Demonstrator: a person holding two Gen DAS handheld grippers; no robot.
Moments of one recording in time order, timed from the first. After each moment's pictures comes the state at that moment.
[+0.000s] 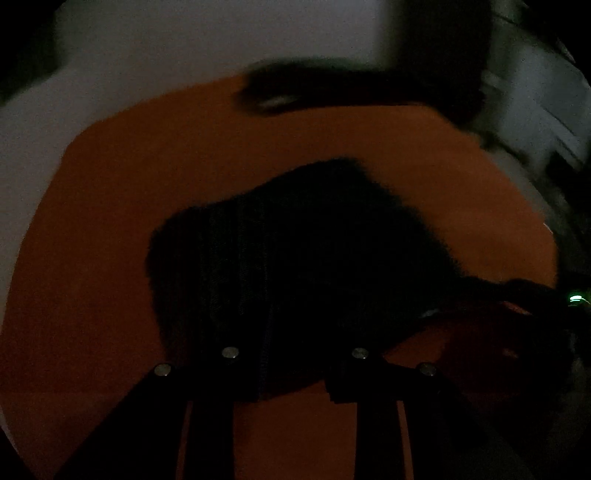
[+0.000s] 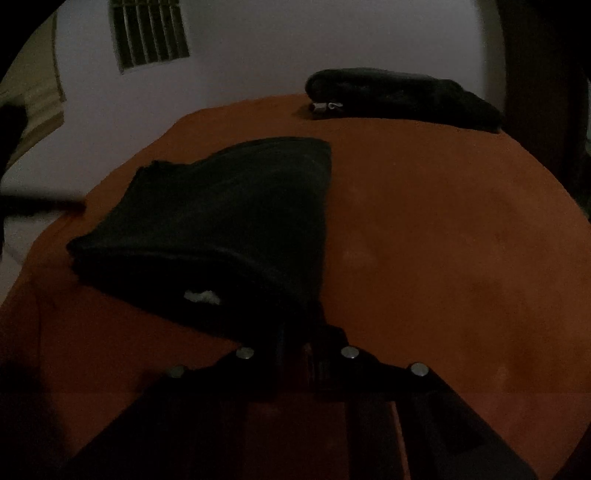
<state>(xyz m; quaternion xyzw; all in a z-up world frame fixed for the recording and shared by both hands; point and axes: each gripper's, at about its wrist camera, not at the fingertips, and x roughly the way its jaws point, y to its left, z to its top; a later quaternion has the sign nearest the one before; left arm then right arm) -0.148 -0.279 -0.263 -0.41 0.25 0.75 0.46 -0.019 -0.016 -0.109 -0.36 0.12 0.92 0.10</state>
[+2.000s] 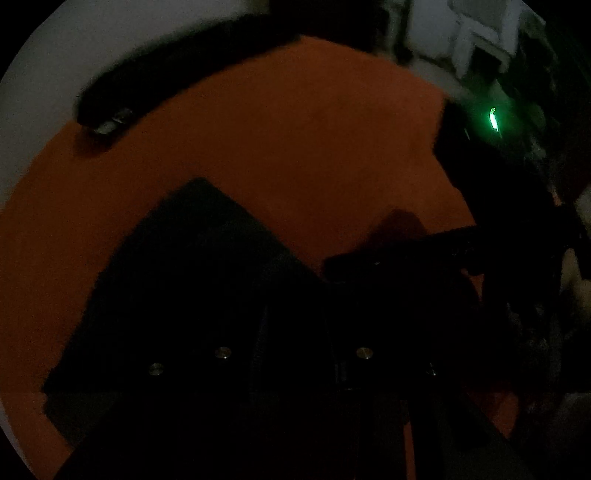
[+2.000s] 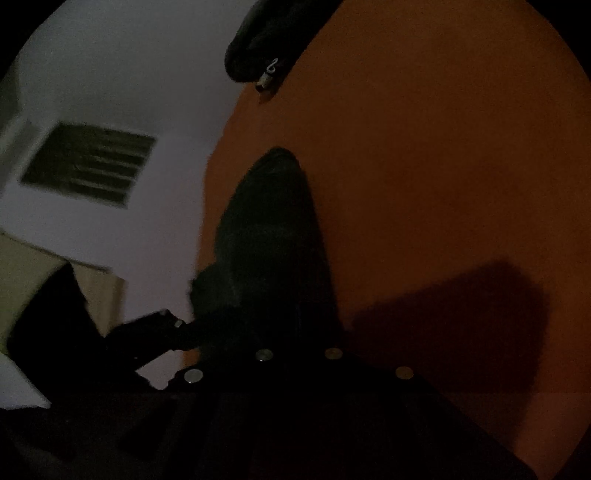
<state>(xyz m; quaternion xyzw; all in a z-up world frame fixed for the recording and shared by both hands) -0.124 -0.093 -0.296 -0.39 0.37 0.64 0.55 -0.078 0.120 -0.177 -0.32 0.54 0.77 -0.03</state>
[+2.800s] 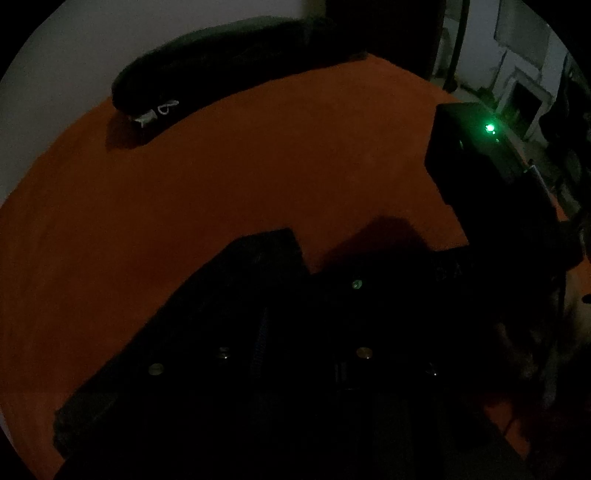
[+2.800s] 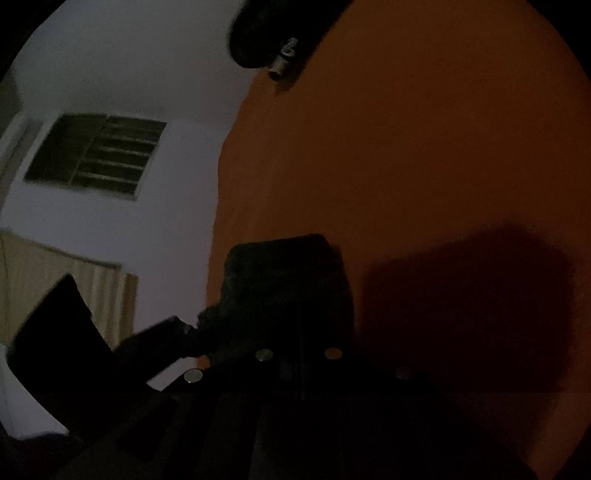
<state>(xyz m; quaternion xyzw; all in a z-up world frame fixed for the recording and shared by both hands) -0.189 -0.059 -0.326 -0.41 0.33 0.68 0.51 -0.187 0.154 -0.190 -0.35 0.53 0.77 -0.10</state>
